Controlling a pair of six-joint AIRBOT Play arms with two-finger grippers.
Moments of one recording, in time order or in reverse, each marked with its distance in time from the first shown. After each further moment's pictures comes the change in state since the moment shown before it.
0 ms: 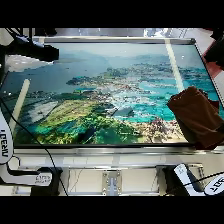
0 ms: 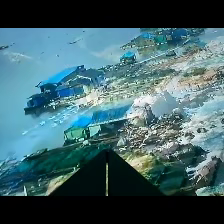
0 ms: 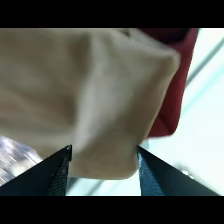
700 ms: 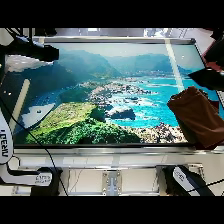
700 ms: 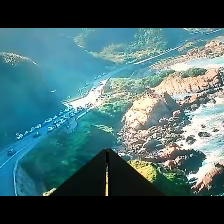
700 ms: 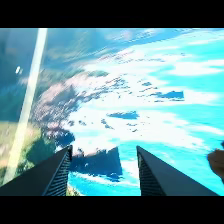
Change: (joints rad) left arm 0.000 0.000 0.000 0.000 -0.001 0.000; right arm 0.640 -0.061 0.282 0.583 -0.103 -0.311
